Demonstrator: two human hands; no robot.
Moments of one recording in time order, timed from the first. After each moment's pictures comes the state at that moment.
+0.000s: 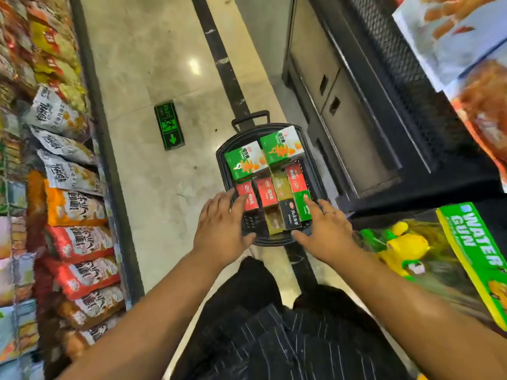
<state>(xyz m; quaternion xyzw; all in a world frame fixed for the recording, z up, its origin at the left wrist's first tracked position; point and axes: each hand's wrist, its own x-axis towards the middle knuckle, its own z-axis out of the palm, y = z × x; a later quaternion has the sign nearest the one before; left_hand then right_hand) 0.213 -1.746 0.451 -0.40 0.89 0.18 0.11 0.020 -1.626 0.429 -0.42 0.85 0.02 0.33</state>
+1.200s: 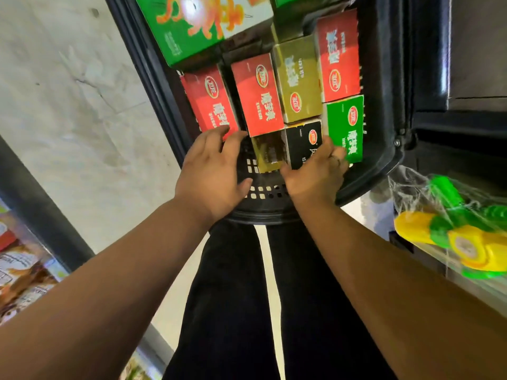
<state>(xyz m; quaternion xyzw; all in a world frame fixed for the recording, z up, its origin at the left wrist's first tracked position) 0.165 -1.806 0.078 -0.40 0.83 0.31 0.22 0.030 -1.696 0.032 -0.16 0.93 0.02 0.33</state>
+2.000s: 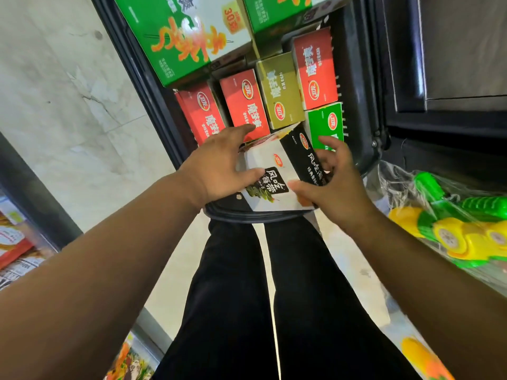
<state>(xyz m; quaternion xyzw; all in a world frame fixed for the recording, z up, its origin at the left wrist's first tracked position) 0.127 -1.833 0.100 -0.35 0.76 0.48 0.27 -0.019 -1.672 0.118 -0.09 0.78 -0.30 0.55</state>
